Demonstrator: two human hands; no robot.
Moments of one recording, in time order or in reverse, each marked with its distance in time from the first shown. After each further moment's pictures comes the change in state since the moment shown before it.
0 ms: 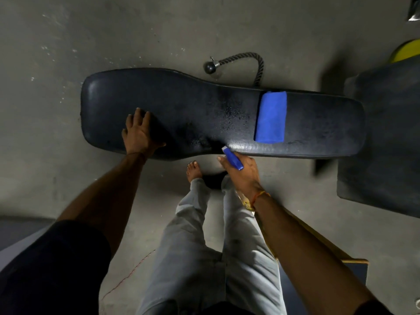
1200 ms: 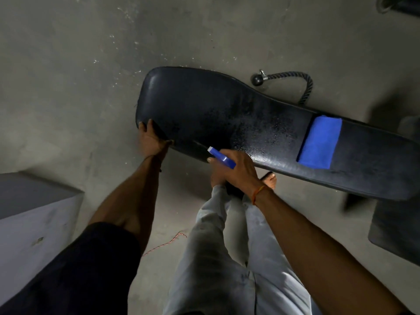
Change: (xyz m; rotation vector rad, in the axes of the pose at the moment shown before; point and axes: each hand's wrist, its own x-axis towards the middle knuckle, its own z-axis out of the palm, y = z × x) left_hand -0.020 -0.096 -0.001 -0.488 0.214 -0.423; right_hand 0.003 -0.100 0.078 -0.185 -0.323 -0.412
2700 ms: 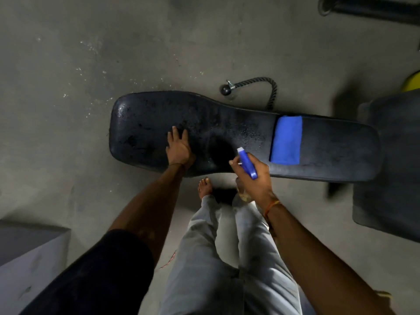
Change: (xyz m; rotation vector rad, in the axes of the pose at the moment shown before) left_hand -0.039 0.124 0.079 0.387 -0.329 0.357; right_hand -0.046 0.046 -0.073 0.442 0.335 0.270
